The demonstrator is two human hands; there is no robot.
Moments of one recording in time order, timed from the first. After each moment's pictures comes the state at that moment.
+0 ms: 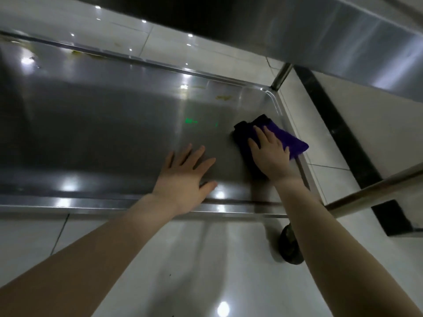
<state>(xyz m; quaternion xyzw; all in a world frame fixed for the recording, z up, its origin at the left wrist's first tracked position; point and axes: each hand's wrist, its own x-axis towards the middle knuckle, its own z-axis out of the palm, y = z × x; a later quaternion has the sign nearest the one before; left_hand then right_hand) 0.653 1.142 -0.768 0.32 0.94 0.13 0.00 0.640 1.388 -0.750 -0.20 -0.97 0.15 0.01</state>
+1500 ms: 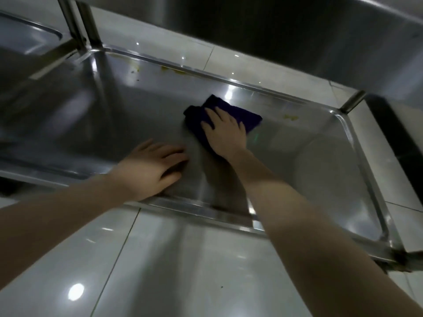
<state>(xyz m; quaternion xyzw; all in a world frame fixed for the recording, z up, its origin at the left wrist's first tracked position) 0.599 0.937 -0.749 0.31 0.95 0.07 0.01 0.517 1.155 -0.751 0.02 -0.99 0.17 0.01</state>
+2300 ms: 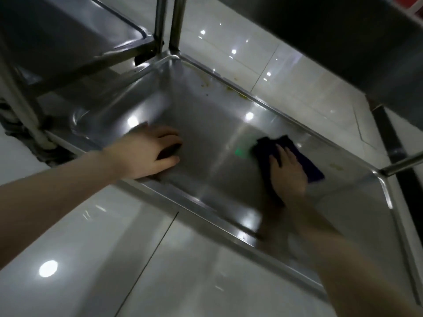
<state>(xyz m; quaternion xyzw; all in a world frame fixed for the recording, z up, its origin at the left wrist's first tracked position) 0.576 0.796 -0.752 0.21 0.96 0.15 -0.05 0.519 1.158 -0.757 -0.08 -0.99 0.12 0.03</state>
